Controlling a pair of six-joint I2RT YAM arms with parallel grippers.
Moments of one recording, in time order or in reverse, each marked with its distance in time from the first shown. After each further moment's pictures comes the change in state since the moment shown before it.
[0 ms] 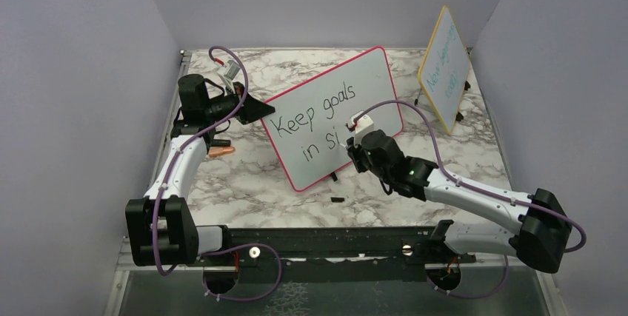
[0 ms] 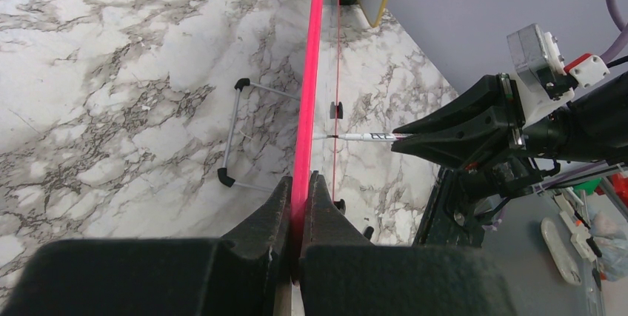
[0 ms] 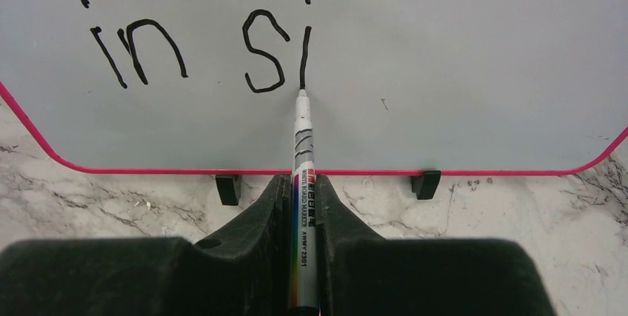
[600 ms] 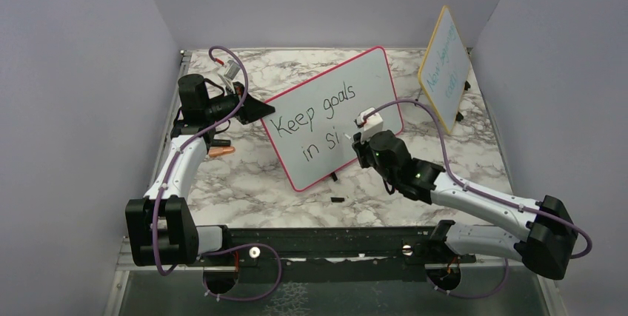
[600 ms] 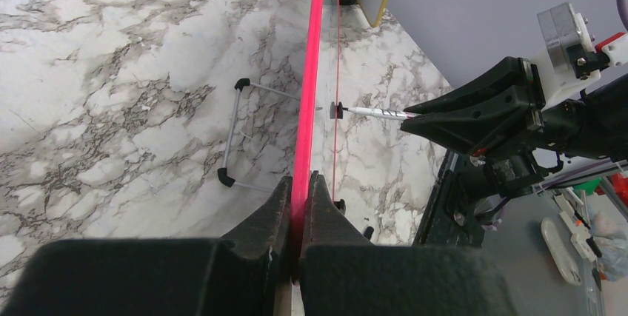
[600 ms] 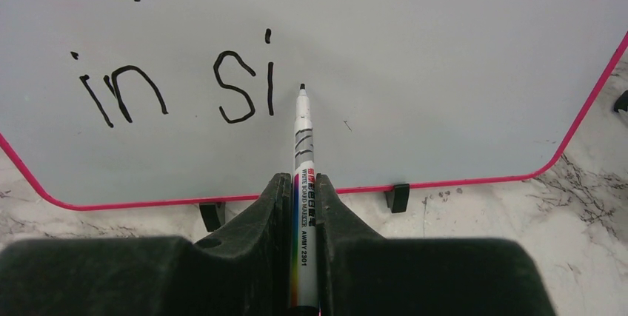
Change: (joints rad) left arm 0.000 0.000 0.000 0.000 0.000 0.000; right arm -0.007 -0.067 -0.031 0.070 0.069 -0.018
